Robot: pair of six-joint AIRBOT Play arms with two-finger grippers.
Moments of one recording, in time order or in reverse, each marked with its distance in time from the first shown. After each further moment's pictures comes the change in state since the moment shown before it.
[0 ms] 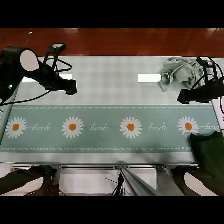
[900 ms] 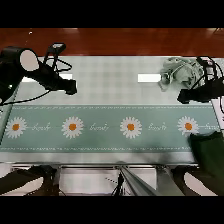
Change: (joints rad) left arm 0.000 0.000 0.000 0.000 0.000 0.000; right arm 0.000 0.000 0.000 0.000 -0.019 0.000
